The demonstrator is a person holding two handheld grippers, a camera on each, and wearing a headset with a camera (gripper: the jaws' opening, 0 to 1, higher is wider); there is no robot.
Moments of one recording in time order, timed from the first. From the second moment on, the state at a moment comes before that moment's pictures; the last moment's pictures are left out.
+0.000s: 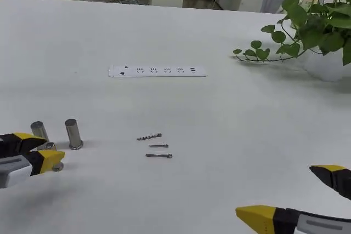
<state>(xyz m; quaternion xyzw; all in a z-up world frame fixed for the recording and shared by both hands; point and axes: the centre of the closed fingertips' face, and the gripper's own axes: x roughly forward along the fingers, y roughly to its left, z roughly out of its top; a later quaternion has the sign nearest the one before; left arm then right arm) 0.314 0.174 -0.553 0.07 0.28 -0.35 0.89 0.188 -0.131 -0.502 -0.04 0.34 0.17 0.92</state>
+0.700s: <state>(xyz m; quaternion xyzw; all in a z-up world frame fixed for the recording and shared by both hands) 0.321 0.176 -0.565 0.09 0.28 -0.34 0.89 0.188 -0.127 -0.507 -0.04 0.34 0.17 0.92</state>
